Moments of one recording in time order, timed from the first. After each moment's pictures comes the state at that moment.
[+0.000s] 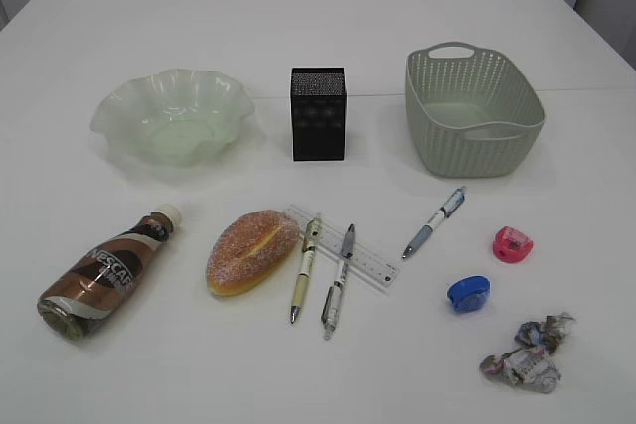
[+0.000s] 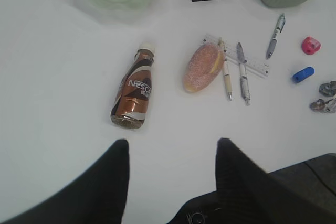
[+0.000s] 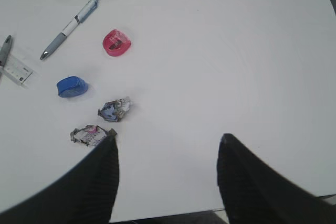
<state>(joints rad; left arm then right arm) -0.10 0.73 -1.12 -0.26 1.27 0.01 -0.06 0.68 -0.83 -0.02 1.12 0.07</state>
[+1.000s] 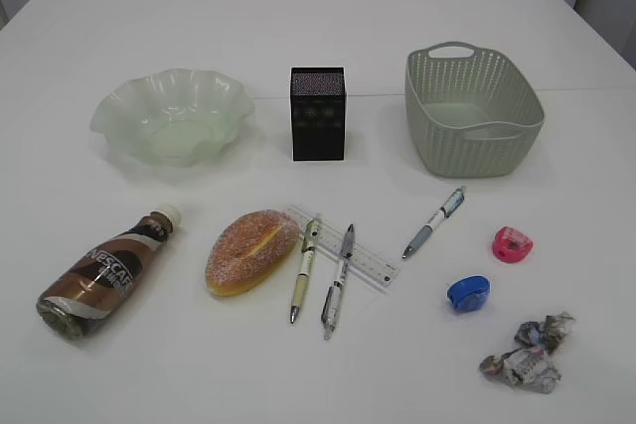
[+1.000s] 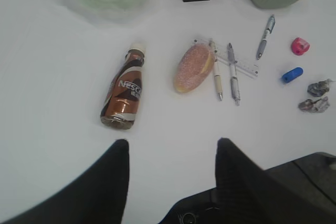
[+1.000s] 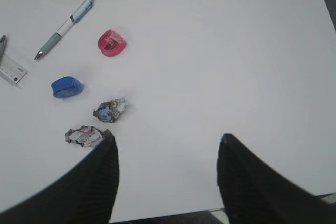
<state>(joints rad) -0.10 0.73 -1.12 -0.29 1.27 0.01 -0.06 0.68 -0.83 -0.03 1.12 0.07</state>
